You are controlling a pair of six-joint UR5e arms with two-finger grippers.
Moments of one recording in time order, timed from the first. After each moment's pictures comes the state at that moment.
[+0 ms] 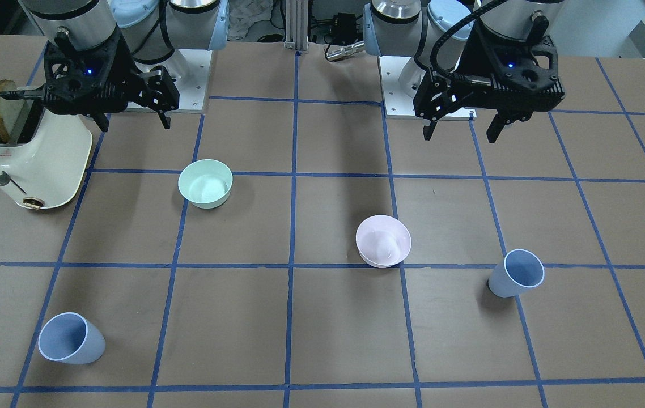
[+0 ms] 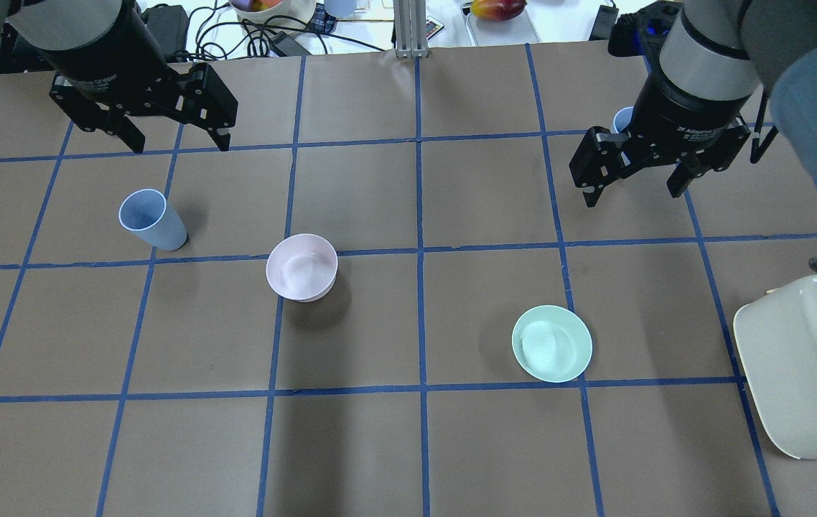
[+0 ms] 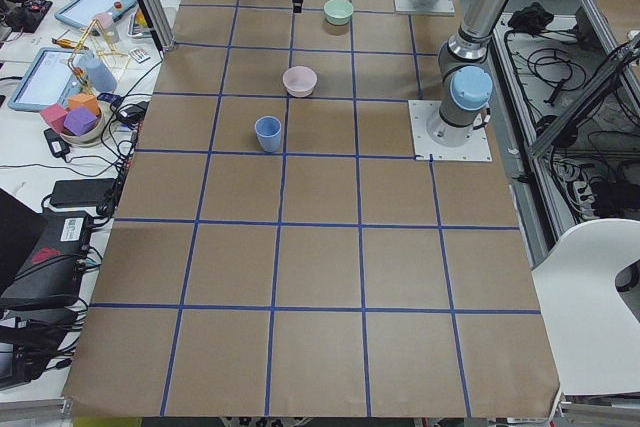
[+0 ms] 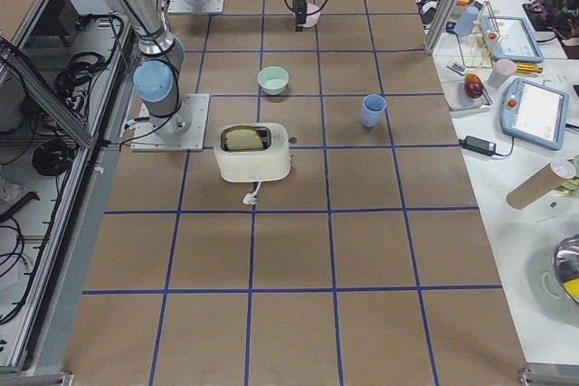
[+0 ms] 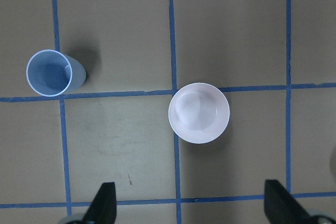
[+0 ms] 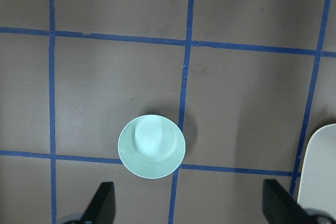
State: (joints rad) left arm -1.58 -1.56 -1.48 -1.59 1.58 0.01; right arm 1.58 -1.64 1.64 -1.54 -1.56 -0.08
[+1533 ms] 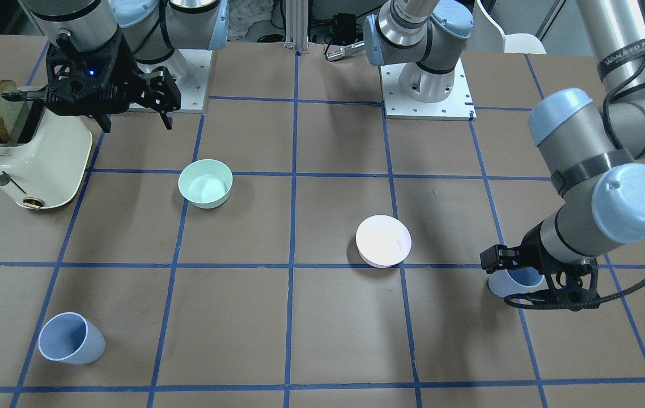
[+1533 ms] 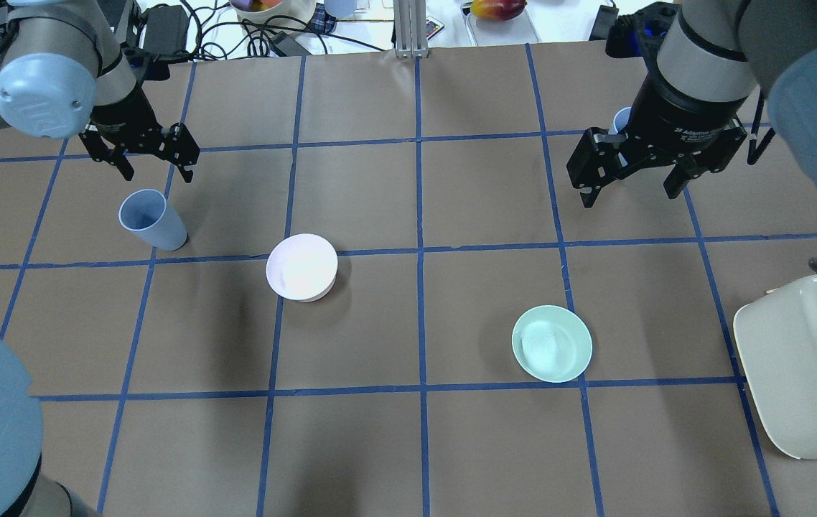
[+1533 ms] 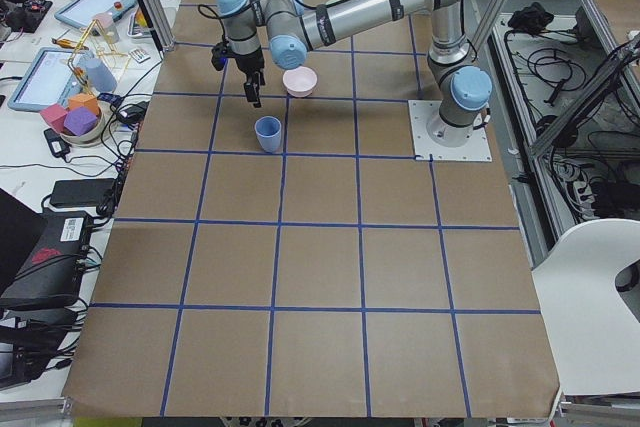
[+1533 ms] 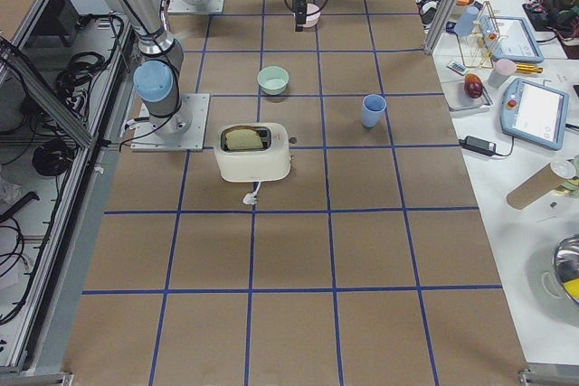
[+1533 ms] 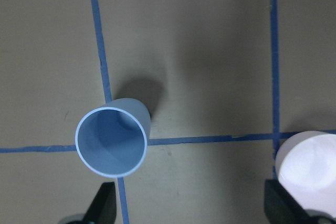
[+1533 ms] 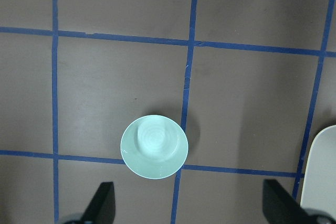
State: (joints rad) left arm -1.36 -2.00 -1.50 -1.32 1.68 0.24; right arm 1.58 -1.64 1.64 -1.54 -1.56 -0.08
